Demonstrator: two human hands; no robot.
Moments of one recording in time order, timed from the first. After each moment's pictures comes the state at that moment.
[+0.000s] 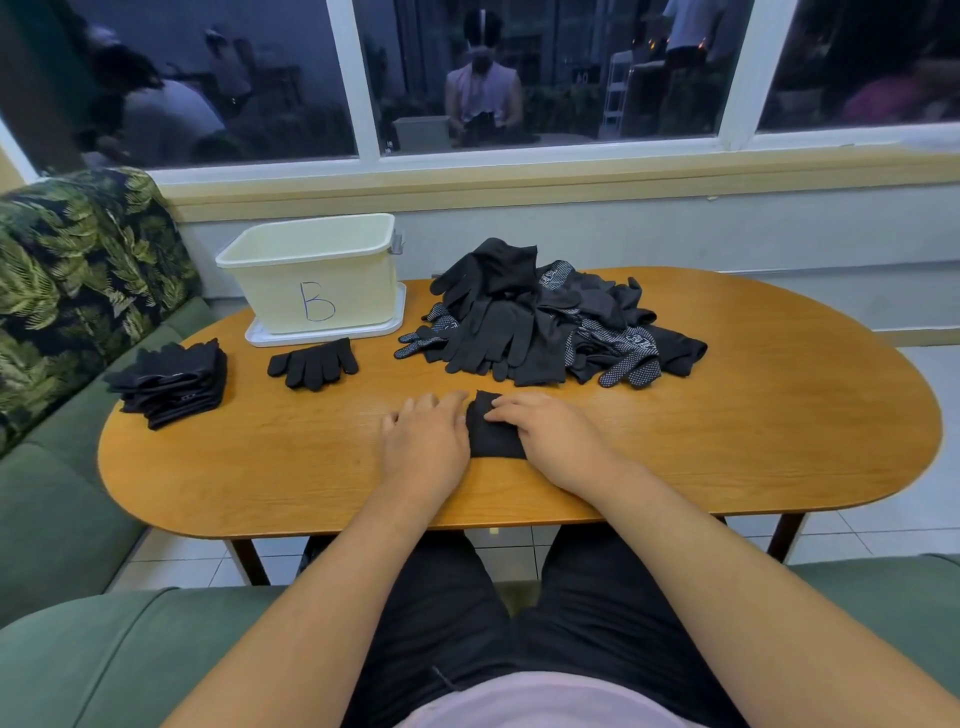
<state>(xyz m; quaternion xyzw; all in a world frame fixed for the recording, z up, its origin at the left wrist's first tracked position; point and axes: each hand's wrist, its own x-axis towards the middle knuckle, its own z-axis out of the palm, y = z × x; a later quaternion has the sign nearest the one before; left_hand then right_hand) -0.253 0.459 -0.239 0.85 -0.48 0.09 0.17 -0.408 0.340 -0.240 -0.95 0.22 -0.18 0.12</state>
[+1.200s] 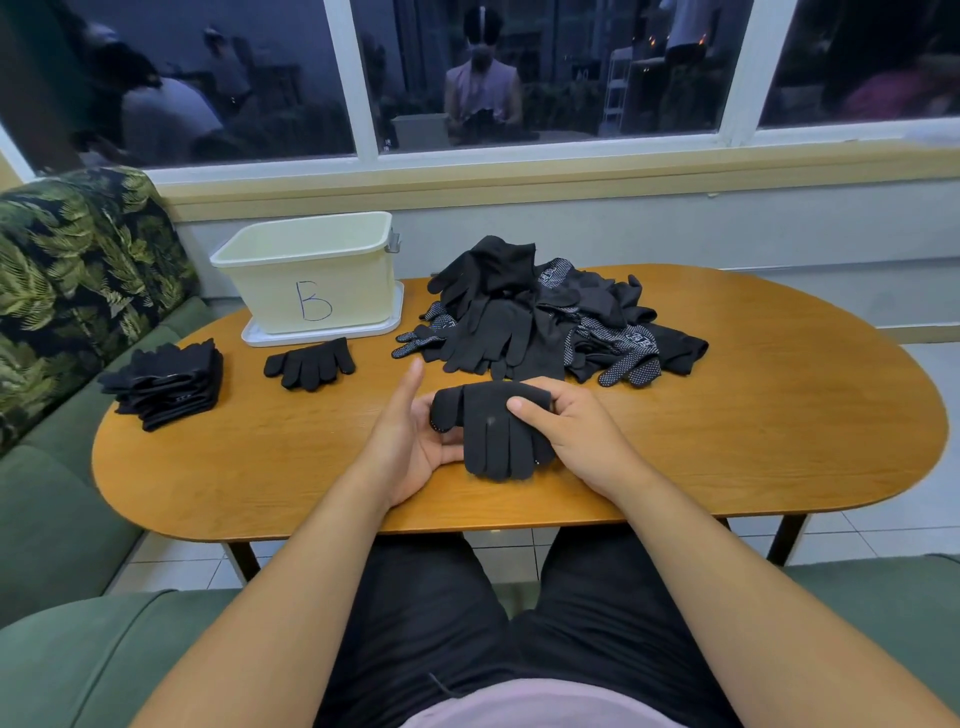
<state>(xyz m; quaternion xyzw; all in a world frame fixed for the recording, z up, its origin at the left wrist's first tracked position) -0.236 0.474 -0.215 0.47 -0.29 -0.55 0.62 -0.431 0.354 -0.219 -0.70 0.21 -0.31 0.61</state>
